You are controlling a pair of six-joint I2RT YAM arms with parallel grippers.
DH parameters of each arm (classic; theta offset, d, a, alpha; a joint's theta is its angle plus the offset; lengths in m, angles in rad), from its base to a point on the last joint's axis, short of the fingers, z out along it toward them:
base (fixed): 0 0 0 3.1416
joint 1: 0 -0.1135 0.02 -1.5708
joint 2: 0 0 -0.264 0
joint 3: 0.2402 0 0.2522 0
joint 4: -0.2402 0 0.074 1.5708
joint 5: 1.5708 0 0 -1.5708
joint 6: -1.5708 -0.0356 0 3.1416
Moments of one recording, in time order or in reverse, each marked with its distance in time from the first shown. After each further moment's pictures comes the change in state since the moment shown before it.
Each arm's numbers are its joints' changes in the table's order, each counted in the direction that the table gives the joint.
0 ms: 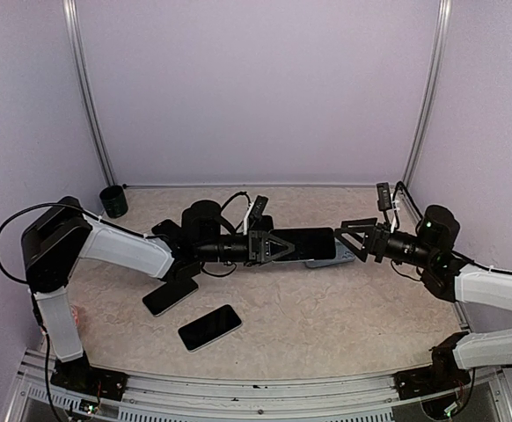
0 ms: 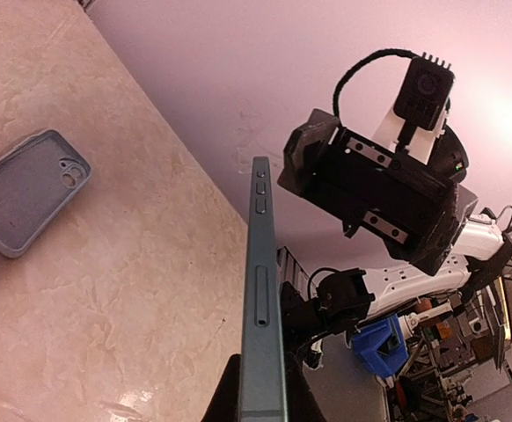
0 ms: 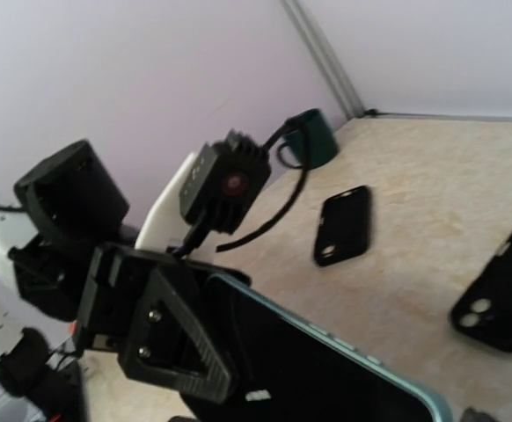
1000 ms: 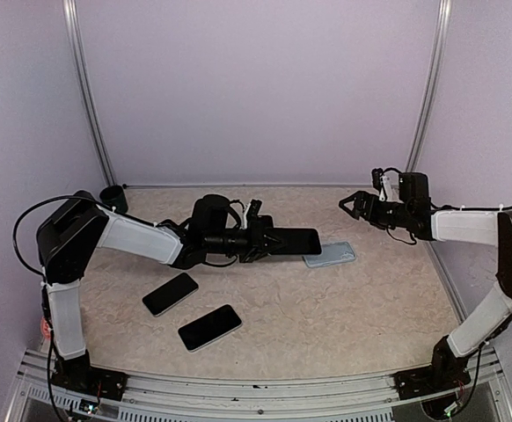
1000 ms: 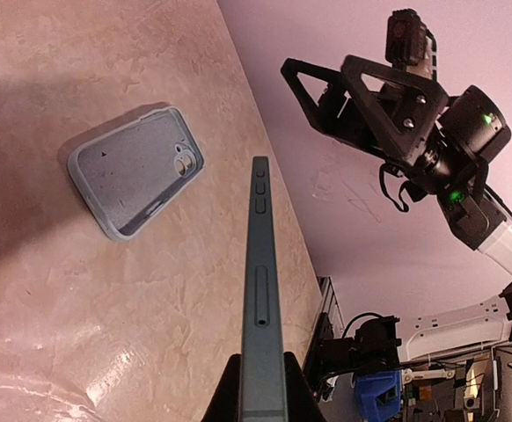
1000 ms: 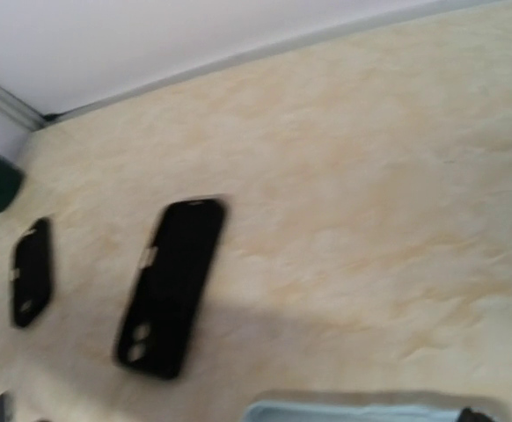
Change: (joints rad) left arm -0.086 -0.114 0.137 -0.229 -0.056 0.124; right arm 0.235 -0.468 0.440 -0.438 0.234 0.074
